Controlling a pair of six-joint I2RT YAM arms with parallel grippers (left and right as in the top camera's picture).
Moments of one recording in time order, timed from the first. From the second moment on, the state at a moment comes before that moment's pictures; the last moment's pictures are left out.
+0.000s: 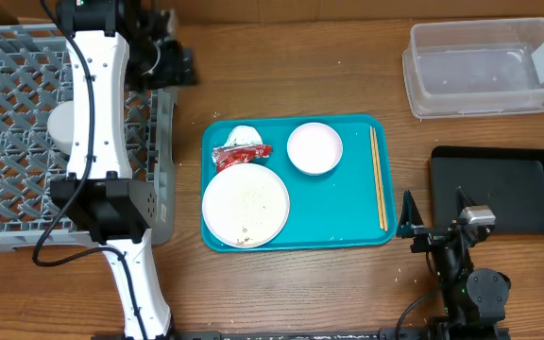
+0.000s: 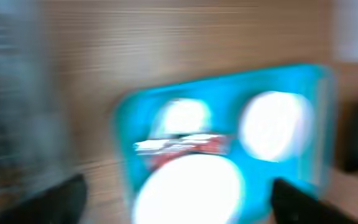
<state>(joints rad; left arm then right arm) 0.00 2.28 2.59 -1.64 0.40 0.00 0.03 0.01 0.02 -0.03 -0.07 0.15</state>
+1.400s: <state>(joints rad) -0.75 2.64 2.59 -1.49 0.03 -0.39 0.03 0.01 0.02 -0.03 -0.07 0.15</state>
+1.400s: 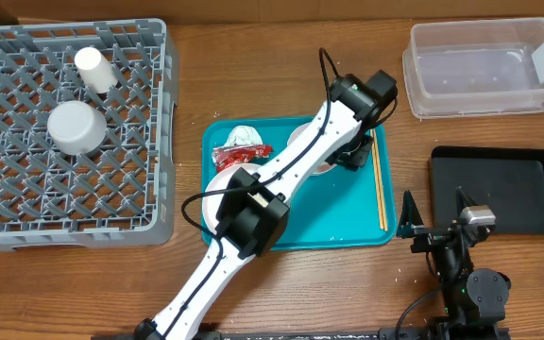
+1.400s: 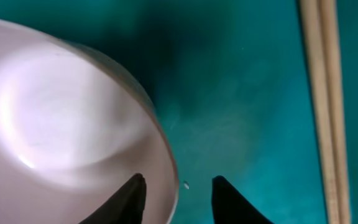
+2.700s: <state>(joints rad) 0.15 1.91 2.44 -1.69 0.31 -0.30 0.03 0.01 0.02 -0.03 -0.07 0.15</state>
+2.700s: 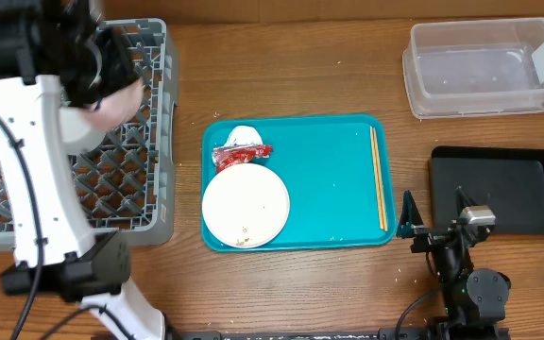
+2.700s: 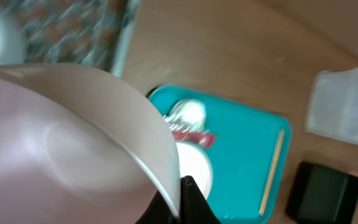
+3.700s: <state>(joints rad) 0.86 1.99 1.60 -1.51 1.38 0.55 0.03 0.01 0.02 -0.03 -0.07 0.15</state>
